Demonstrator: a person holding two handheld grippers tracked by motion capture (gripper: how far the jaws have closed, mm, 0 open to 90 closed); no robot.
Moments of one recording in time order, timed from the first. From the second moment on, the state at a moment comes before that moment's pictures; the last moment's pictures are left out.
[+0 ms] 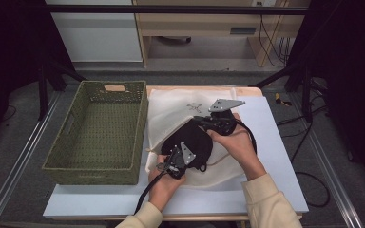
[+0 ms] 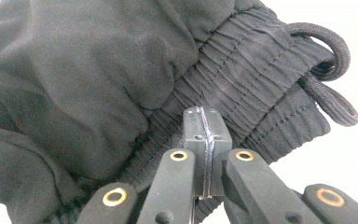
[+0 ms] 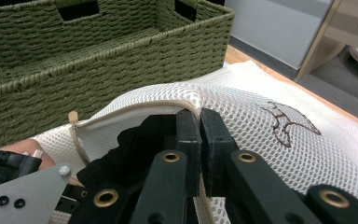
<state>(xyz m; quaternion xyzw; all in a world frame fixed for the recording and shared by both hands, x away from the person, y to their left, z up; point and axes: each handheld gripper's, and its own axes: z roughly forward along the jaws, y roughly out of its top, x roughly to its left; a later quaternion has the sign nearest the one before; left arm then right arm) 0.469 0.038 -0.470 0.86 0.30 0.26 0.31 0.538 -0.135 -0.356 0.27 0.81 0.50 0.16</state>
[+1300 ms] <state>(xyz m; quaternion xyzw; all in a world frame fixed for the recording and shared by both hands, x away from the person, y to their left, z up) 0.473 0.033 -0.468 0.87 0.29 0.27 0.30 0.555 -0.138 -0.346 0.28 0.81 0.49 0.16</state>
